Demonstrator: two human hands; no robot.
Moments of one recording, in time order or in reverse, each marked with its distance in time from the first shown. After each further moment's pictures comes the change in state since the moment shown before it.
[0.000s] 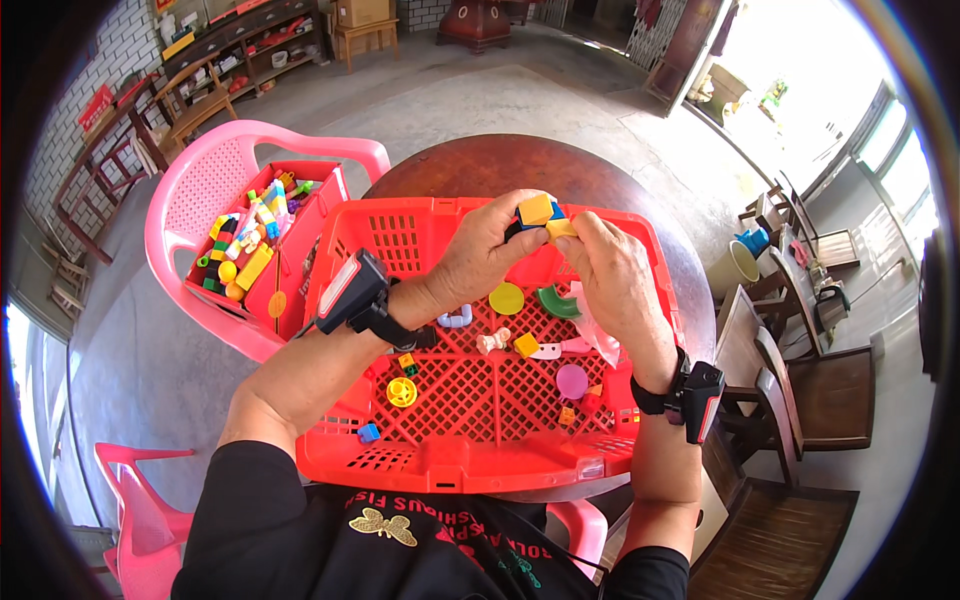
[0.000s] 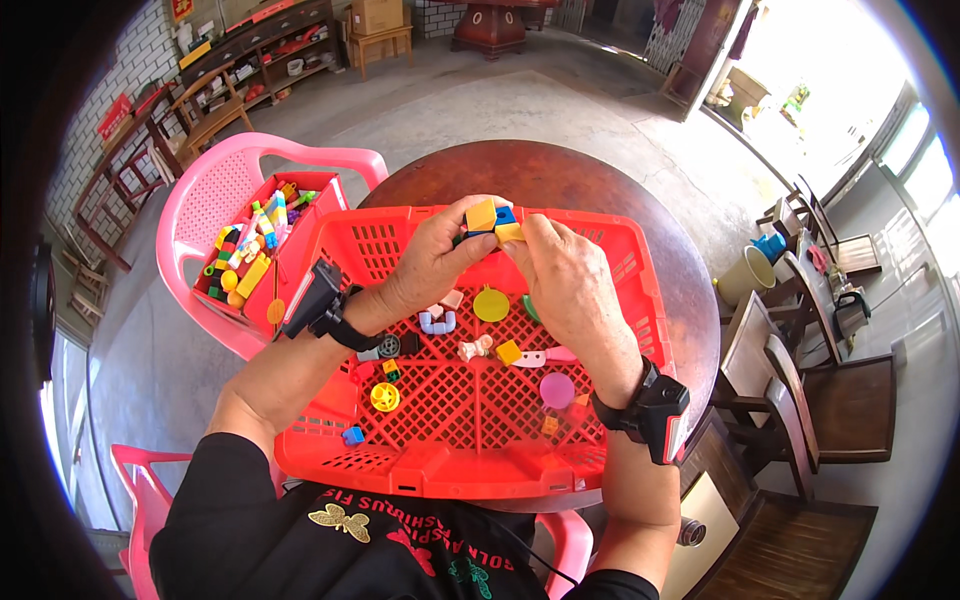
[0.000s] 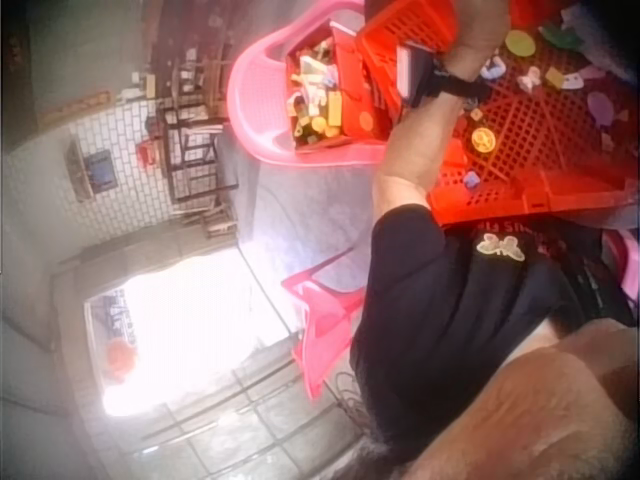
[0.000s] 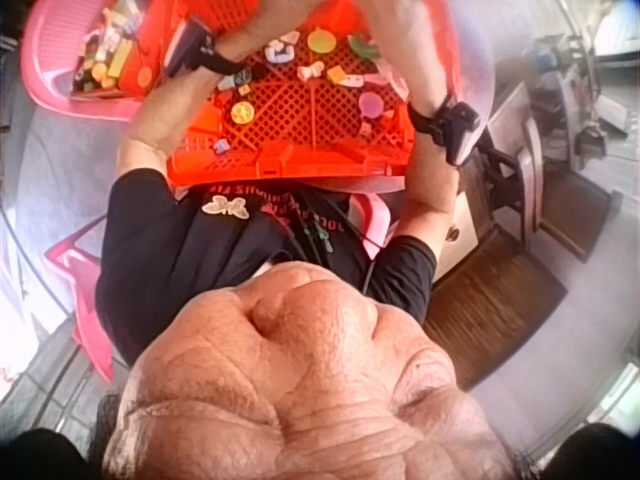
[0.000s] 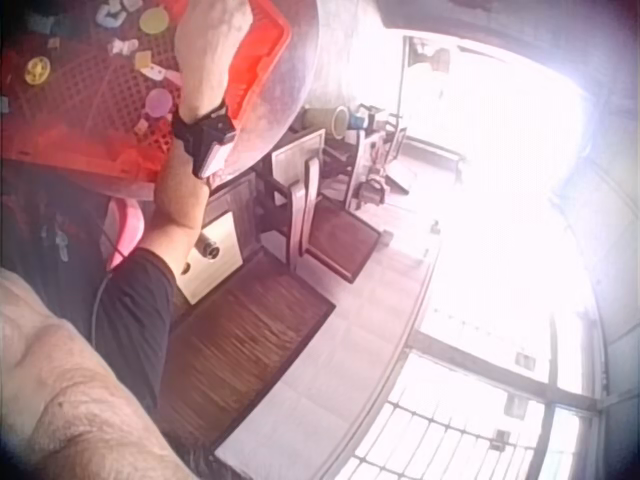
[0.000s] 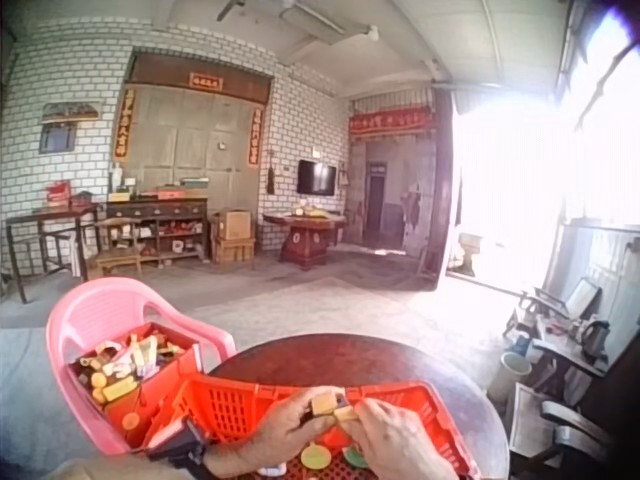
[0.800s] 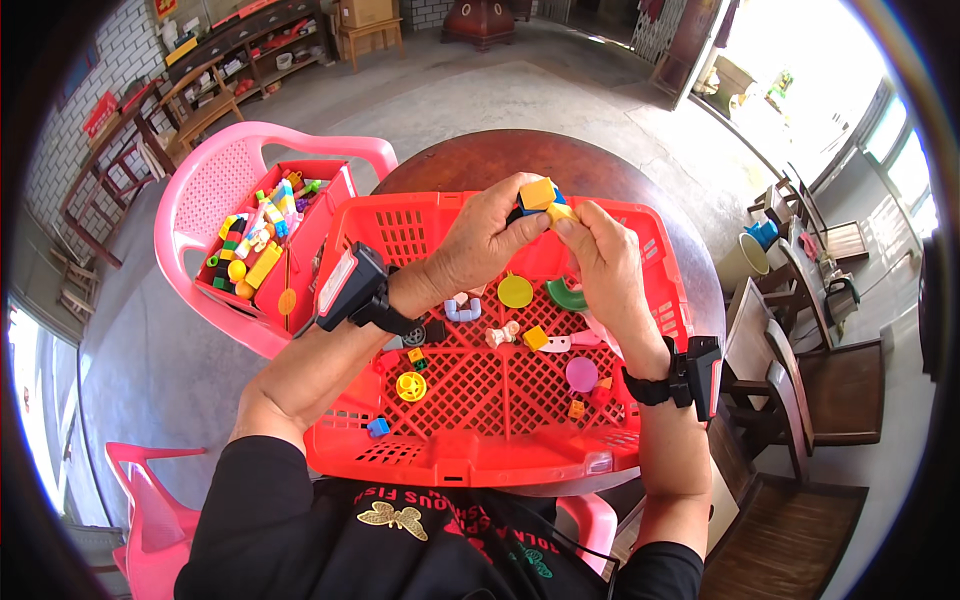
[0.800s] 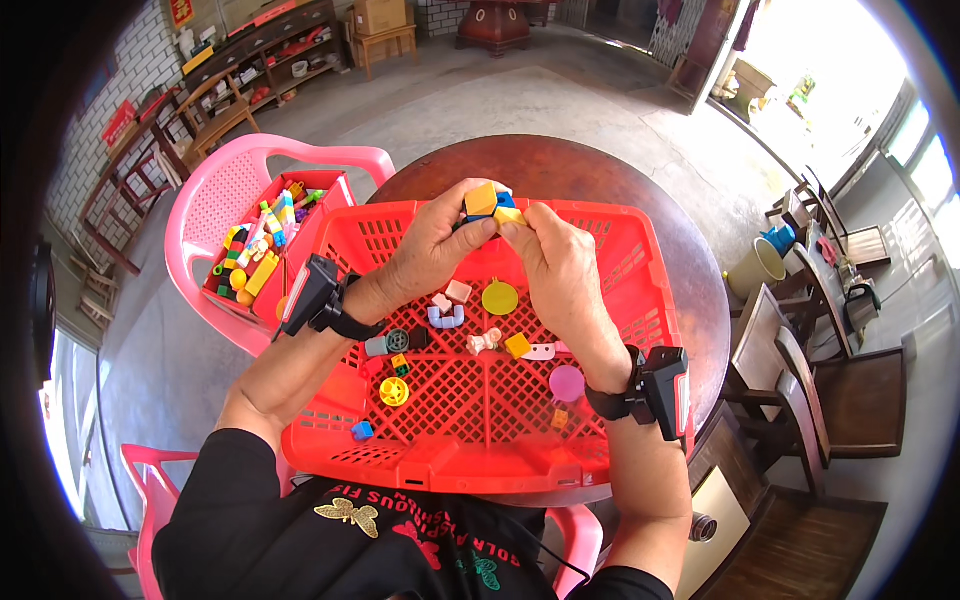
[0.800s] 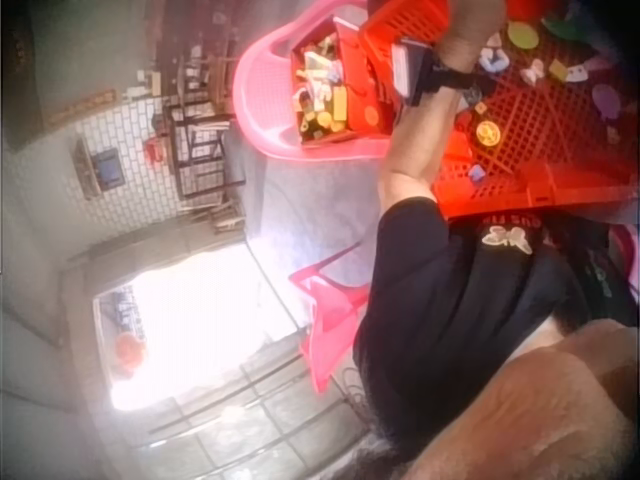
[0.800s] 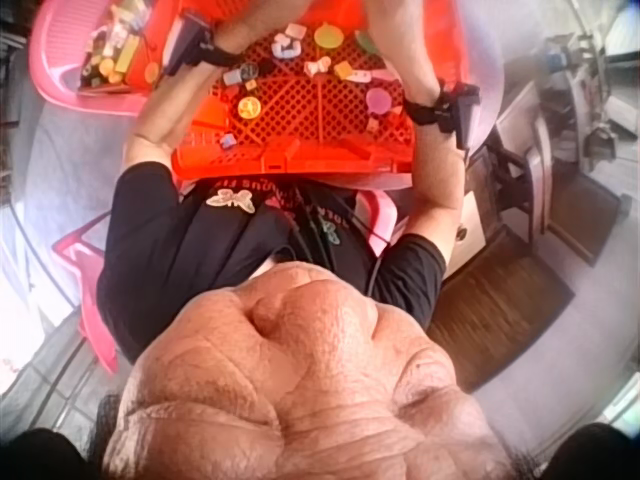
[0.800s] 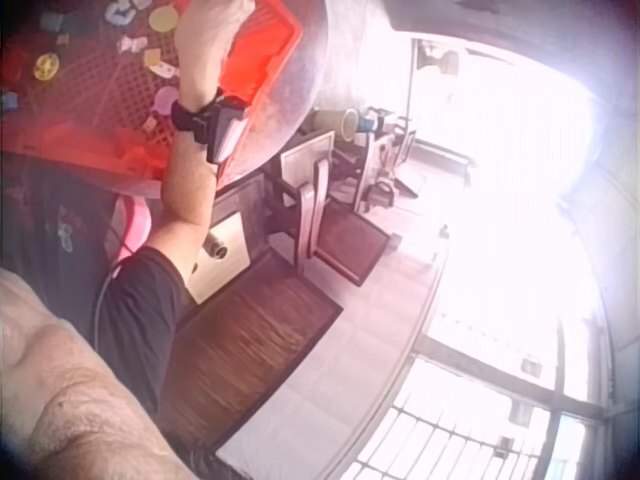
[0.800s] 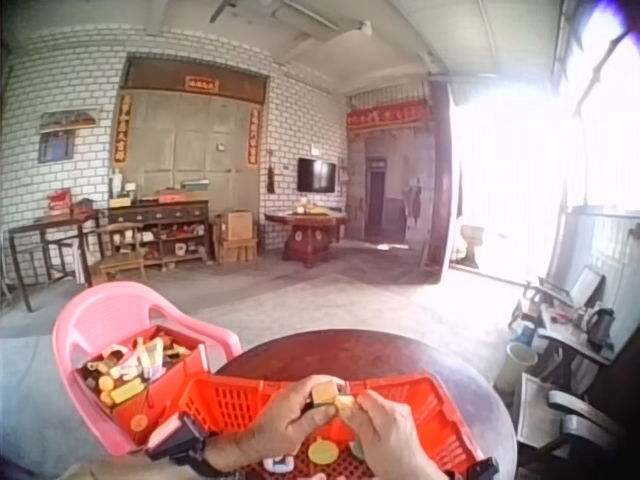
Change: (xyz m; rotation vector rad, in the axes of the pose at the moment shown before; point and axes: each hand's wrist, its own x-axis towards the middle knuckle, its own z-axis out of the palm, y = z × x) left_hand 0.003 0.009 -0.008 0.099 -0.034 0.065; right_hand -0.001 -0.002 0.018 0.342 0.097 0.218
